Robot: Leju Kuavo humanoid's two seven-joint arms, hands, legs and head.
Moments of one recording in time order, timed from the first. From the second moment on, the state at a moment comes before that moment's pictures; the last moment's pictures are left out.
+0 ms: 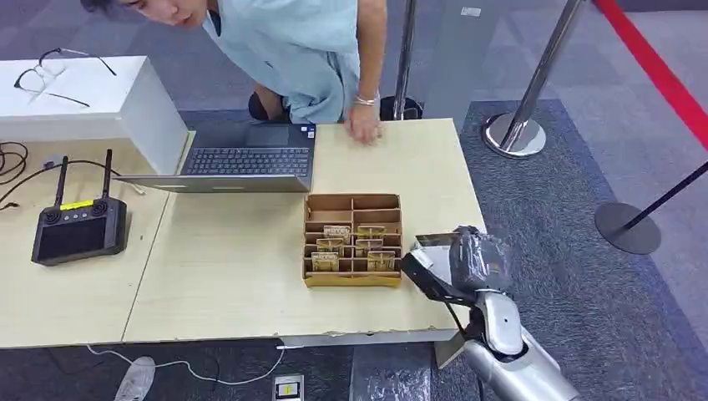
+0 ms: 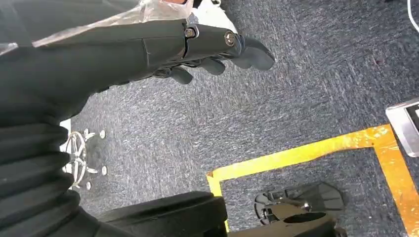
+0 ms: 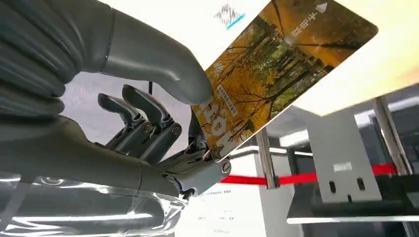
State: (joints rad) left arm -0.12 0.02 -1.17 -0.22 0.61 0.51 0.24; right arm -0.23 -0.31 0.55 -1.34 1.10 -0.63 0.61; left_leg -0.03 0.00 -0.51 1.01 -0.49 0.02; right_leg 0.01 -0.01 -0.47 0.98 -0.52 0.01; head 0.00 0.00
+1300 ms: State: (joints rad) left arm -0.12 0.02 -1.17 -0.22 0.60 0.51 0.25; right arm -0.23 -0.25 0.58 -1.17 1.09 -0.69 0.59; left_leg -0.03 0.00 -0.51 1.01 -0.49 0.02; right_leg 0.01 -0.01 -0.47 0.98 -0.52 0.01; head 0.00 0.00
